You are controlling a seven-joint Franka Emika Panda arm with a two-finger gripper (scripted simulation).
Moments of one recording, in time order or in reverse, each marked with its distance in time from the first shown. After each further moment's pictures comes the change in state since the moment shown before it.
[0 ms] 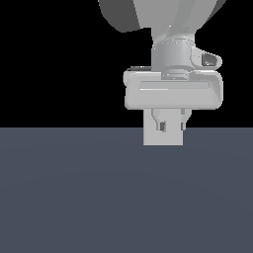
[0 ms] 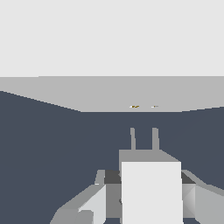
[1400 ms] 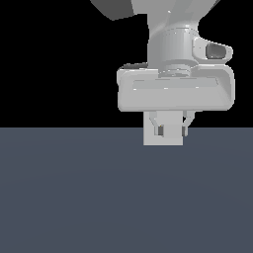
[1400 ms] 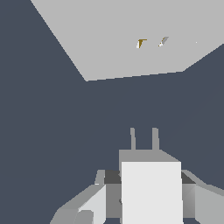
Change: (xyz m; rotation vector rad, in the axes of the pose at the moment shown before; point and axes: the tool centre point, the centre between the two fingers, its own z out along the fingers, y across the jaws) arm -0.036 -0.012 0.006 -0.007 0.002 0.100
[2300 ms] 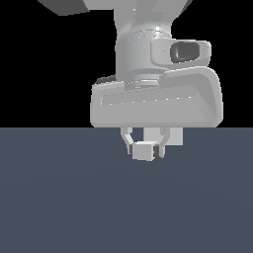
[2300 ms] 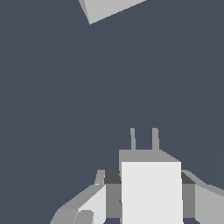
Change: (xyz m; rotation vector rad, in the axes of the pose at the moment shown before) arm -0.042 -0.049 0.027 -0.024 0.001 0.329
